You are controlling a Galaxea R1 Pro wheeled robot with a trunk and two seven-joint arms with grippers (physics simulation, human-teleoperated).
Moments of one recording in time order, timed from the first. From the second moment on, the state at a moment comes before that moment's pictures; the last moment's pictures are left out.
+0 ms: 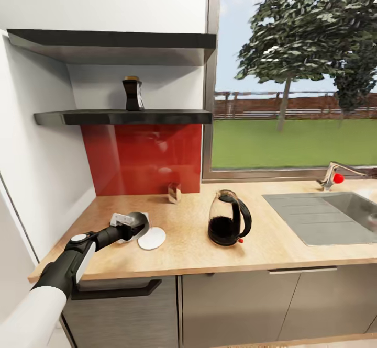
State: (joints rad) left arm -0.68 0.16 0.06 -0.78 0.01 0.22 -0.64; right arm -0.02 0.01 -0.11 -0.06 0.00 -0.18 0.00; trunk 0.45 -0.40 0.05
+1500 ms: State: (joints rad) left arm -0.68 0.16 0.06 -0.78 0.01 0.22 -0.69; right arm -0.02 0.01 -0.11 -0.06 0.00 -0.18 0.00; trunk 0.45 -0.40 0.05
